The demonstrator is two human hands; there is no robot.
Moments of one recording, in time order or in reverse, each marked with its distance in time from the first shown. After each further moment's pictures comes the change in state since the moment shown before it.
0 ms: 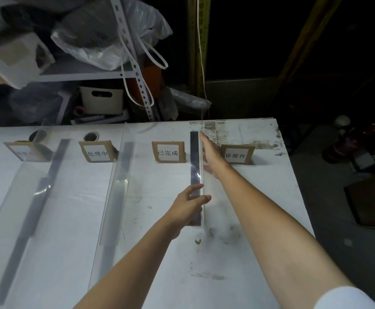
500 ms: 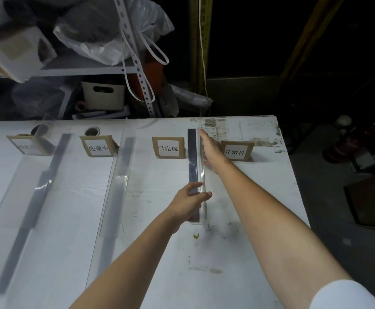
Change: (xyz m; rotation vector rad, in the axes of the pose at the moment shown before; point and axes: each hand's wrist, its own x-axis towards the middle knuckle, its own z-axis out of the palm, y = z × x) left_hand -0.008 0.003 0.005 0.068 0.020 -0.016; right_hand 0.000 0.000 0.000 -0.066 -0.017 0.066
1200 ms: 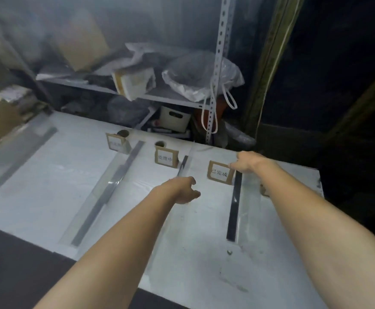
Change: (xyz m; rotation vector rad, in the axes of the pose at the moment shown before) left_hand -0.113 0.053 -0.146 0.876 0.258 0.001; right_hand -0.113 -0.124 0.048 -1.448 -0.085 -0.223
